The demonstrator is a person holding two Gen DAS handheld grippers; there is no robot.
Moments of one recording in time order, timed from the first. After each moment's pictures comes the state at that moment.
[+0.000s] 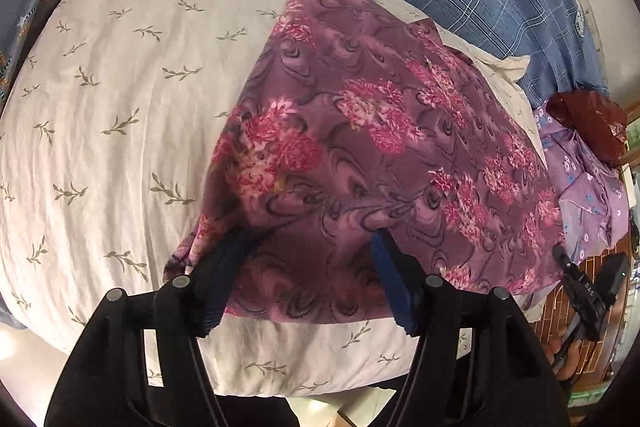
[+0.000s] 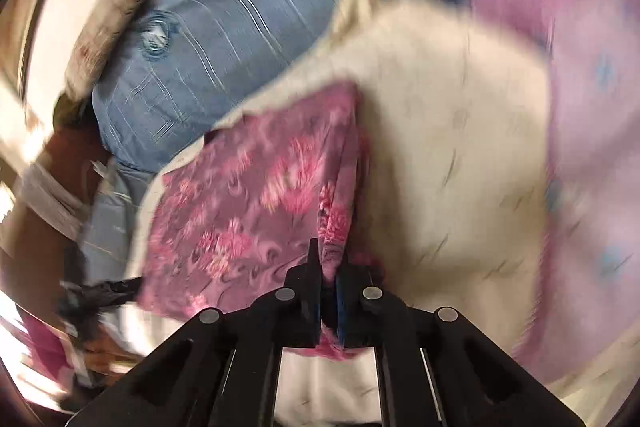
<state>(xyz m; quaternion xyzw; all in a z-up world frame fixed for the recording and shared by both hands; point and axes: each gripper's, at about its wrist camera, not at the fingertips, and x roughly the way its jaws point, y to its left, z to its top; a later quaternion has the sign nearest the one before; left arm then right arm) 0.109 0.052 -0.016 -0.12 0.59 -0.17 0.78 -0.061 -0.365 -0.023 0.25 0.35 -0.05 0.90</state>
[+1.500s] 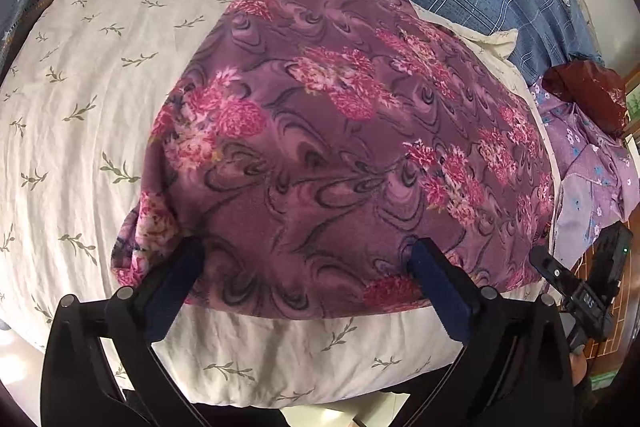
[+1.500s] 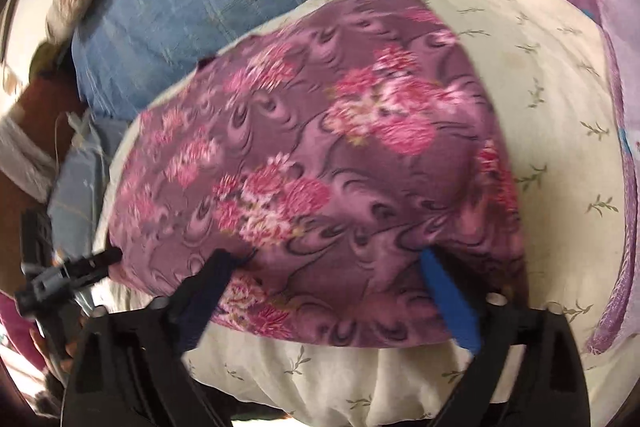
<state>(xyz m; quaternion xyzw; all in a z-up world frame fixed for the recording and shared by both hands) 0.090 0.019 -0.030 -0.08 0.57 -0.18 0.80 -0.015 -0.282 -0.069 0.24 0.44 -0.04 0.87</state>
